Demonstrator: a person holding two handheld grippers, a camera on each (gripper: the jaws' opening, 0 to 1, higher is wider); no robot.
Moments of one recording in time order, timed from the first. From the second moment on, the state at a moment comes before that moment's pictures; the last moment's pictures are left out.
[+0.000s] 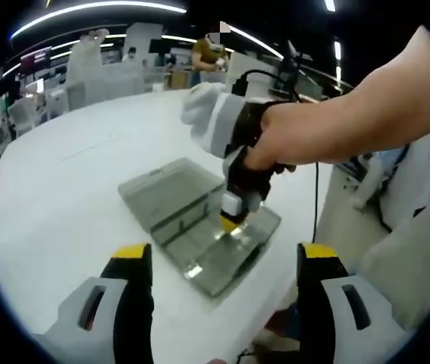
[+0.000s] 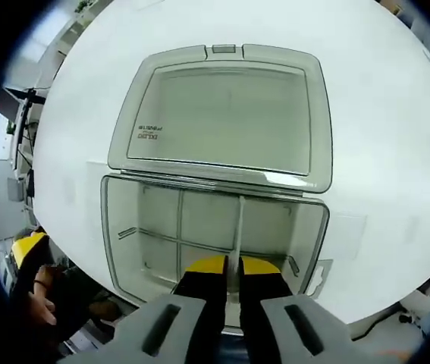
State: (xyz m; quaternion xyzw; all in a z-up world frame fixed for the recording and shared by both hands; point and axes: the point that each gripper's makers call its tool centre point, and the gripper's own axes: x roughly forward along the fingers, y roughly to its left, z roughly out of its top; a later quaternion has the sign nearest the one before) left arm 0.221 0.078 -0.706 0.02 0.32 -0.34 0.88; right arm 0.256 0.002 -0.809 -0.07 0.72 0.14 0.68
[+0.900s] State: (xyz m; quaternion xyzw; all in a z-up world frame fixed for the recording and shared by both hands) left arm 0.220 0.081 -0.705 0.02 0.33 -0.33 0.89; right arm 0.259 0.010 -0.795 -0.02 0.70 0.22 0.68
